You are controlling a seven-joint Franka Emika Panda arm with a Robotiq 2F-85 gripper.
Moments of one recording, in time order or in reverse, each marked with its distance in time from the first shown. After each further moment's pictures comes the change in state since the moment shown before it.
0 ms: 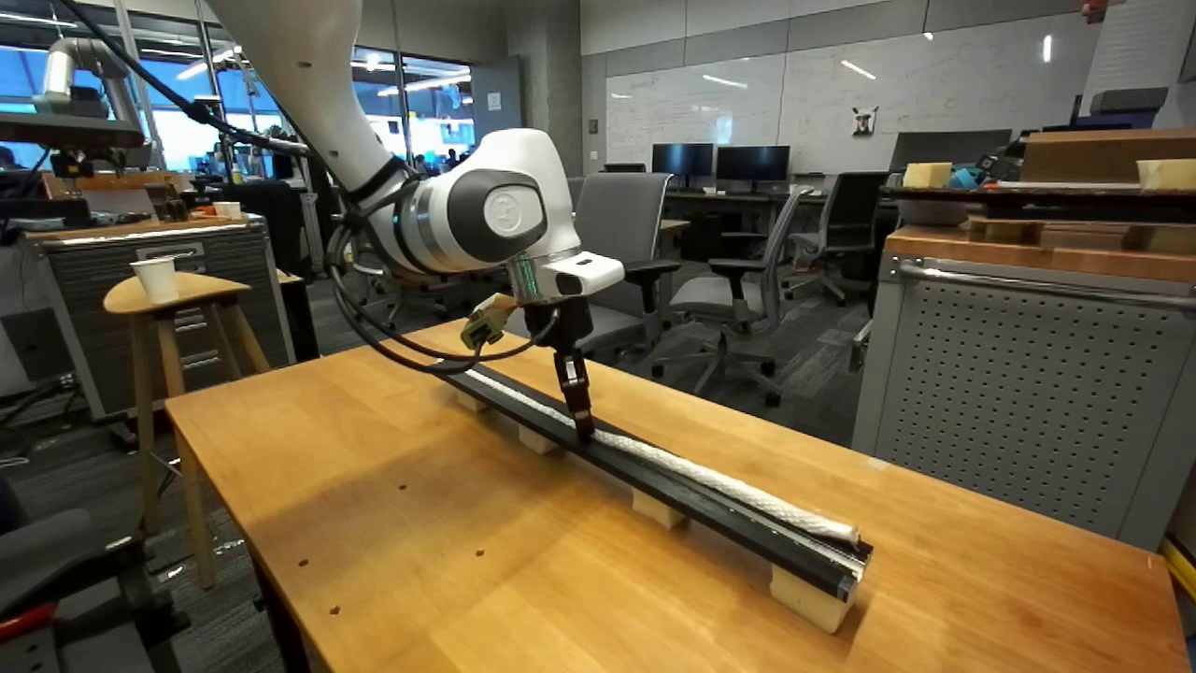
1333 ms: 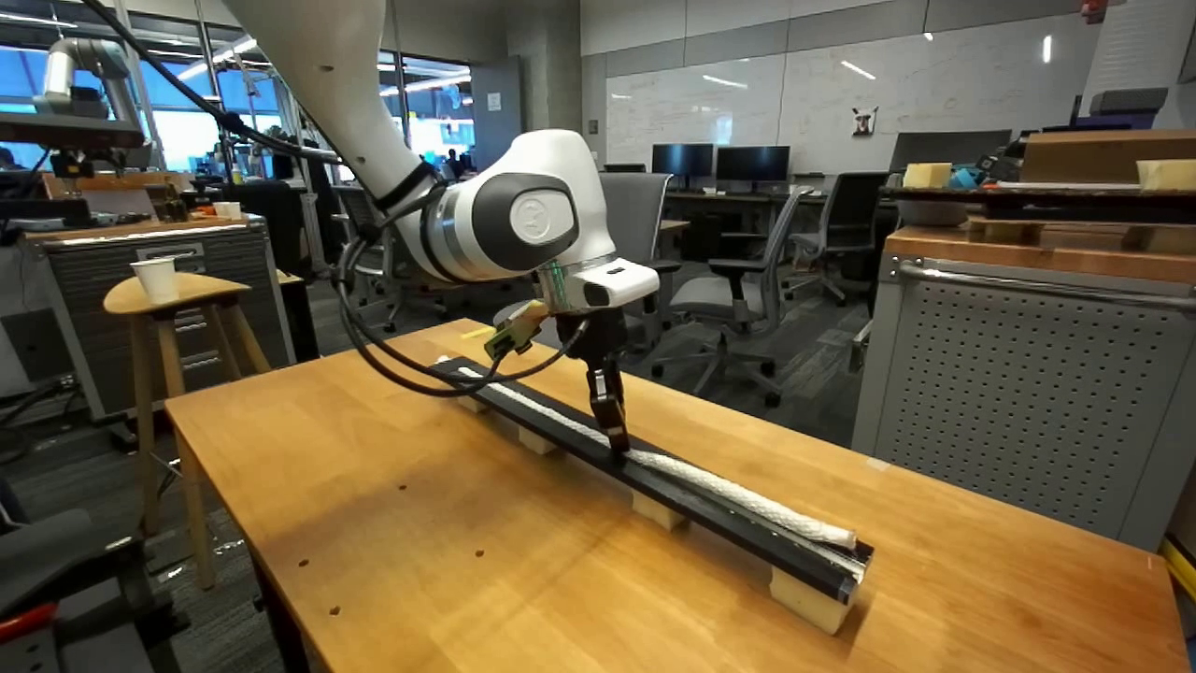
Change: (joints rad) arm -0.036 0.030 -0.048 0.030 0.022 0.000 0.078
